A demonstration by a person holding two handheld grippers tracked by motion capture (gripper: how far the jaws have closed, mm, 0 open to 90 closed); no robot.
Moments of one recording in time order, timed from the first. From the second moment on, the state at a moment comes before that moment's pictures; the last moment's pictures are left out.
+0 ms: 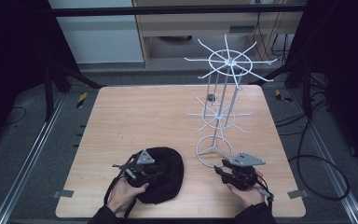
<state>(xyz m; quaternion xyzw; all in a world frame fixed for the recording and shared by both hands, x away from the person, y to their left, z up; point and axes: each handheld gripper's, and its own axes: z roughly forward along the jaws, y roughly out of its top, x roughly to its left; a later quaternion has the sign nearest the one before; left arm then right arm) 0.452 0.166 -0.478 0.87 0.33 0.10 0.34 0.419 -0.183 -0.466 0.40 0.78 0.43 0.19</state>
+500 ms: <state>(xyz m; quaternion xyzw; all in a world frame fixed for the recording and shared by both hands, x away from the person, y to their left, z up) 0.435 0.181 -0.438 0.84 0.32 0.14 0.43 0.418 -0.187 -0.463 0.41 0.78 0.43 0.20</state>
